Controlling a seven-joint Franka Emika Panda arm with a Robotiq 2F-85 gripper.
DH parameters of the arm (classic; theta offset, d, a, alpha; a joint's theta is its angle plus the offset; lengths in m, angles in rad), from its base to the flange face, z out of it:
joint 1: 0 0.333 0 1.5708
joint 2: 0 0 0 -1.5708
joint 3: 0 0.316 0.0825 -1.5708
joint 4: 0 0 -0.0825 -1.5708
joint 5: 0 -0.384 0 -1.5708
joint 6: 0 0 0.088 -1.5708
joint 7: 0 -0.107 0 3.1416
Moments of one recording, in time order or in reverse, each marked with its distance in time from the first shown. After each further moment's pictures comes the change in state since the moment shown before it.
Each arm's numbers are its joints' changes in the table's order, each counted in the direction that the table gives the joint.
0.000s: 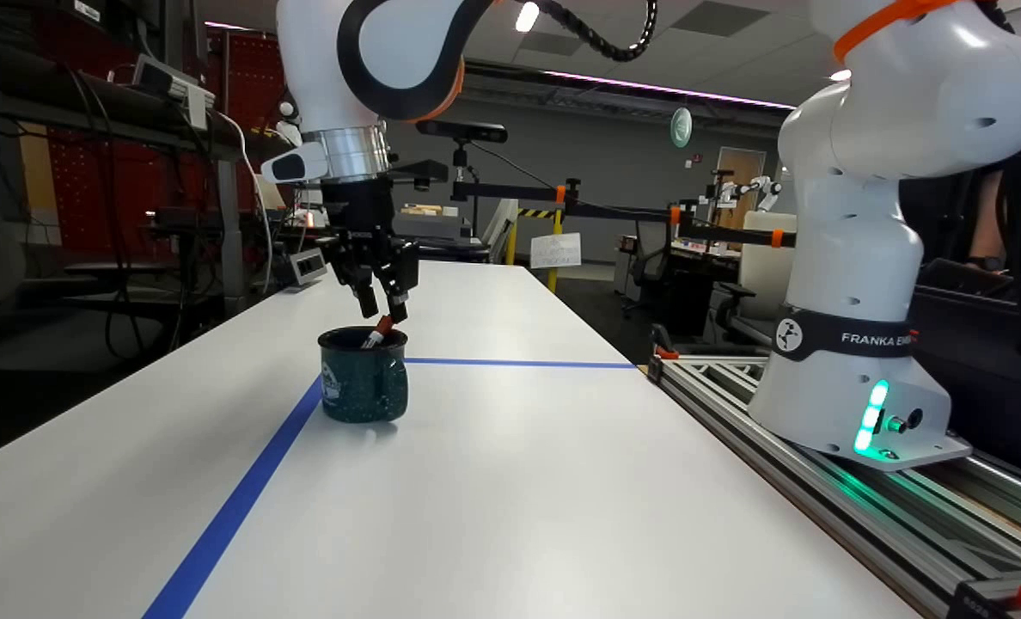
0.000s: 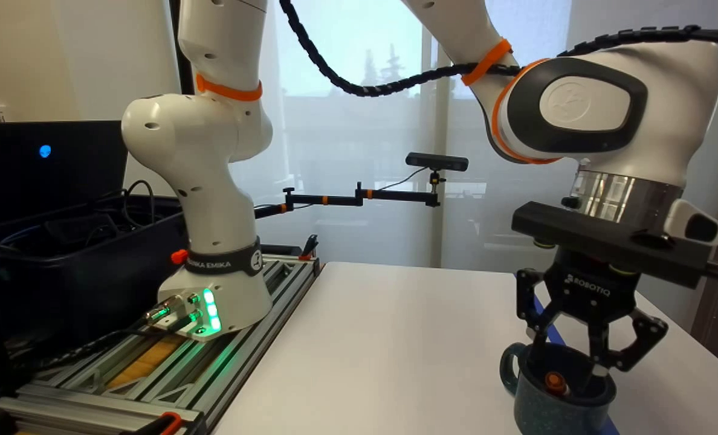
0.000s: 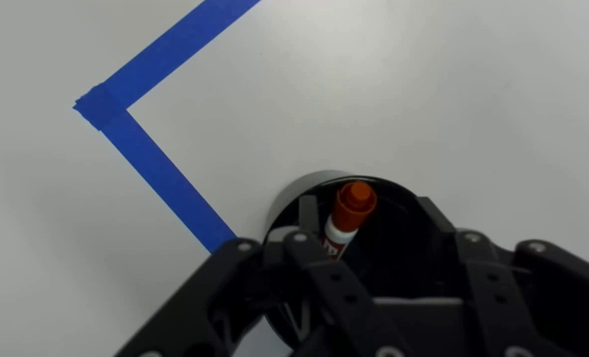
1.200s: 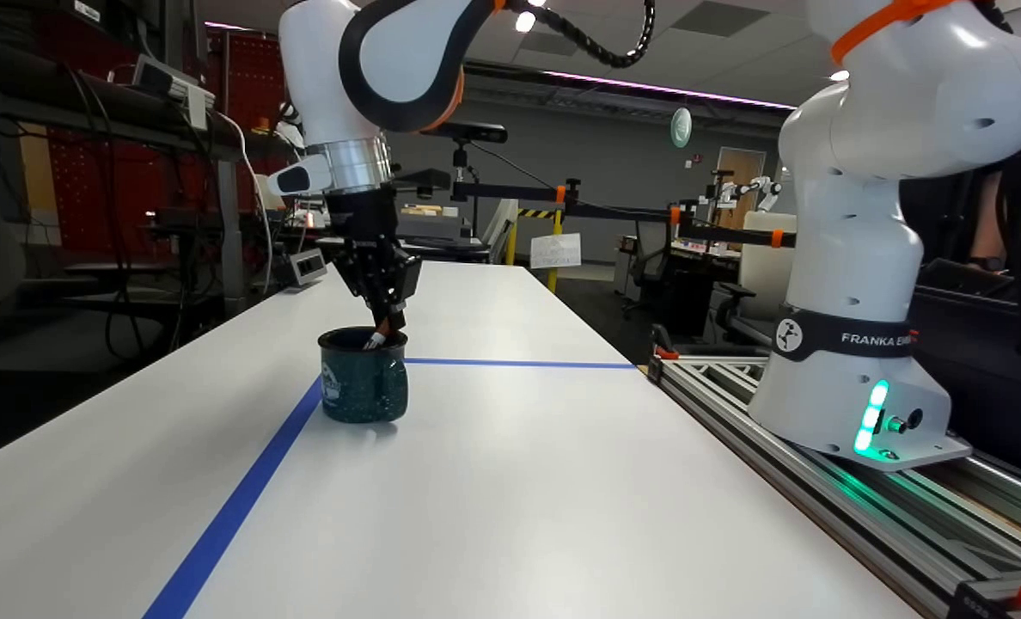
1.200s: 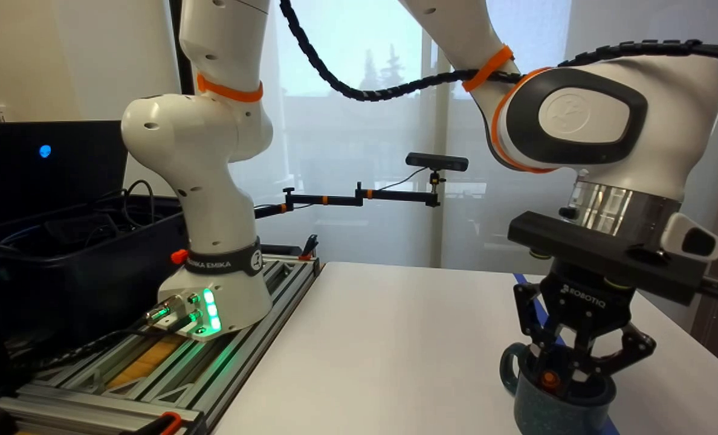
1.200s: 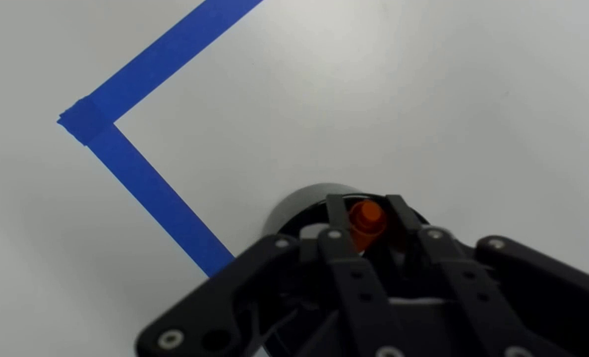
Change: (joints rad) arm -0.009 -0.019 -0.001 0.000 0.000 0.000 -0.001
